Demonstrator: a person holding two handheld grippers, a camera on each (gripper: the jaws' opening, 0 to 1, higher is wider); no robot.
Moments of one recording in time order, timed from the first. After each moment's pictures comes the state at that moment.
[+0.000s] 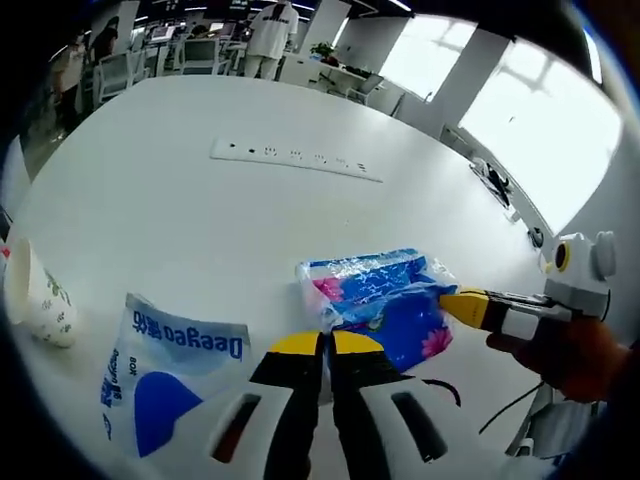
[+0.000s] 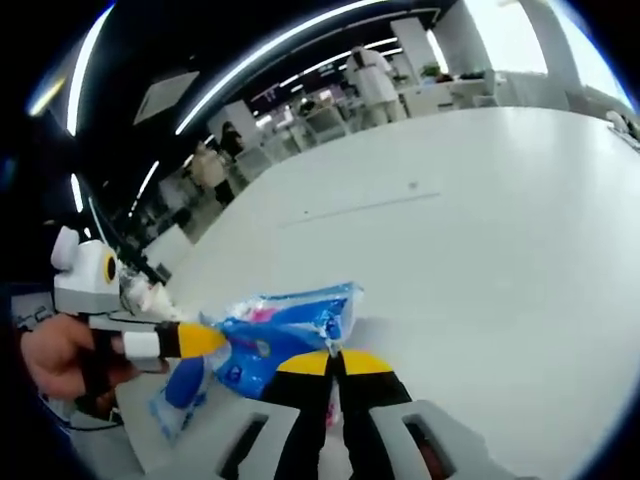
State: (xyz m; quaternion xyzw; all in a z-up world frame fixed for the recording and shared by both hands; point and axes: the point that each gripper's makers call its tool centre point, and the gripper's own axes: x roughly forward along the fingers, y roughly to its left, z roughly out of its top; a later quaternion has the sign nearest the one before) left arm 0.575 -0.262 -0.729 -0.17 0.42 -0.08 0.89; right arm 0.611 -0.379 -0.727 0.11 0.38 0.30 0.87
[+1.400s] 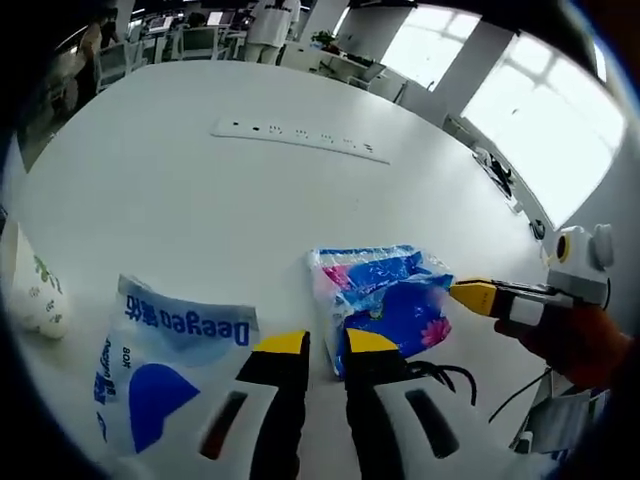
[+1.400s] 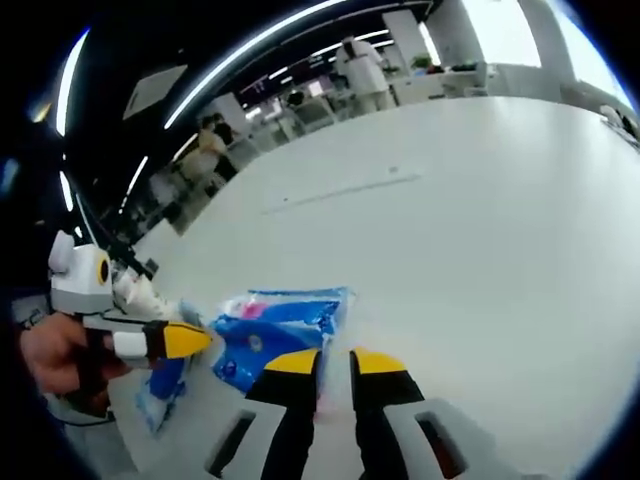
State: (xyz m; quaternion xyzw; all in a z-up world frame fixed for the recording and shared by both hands) left arm 0.562 -0.256 -0.744 -0.17 0.44 -0.09 0.88; right arm 0.607 -0.397 -0.741 0.10 0.40 0.28 0.87
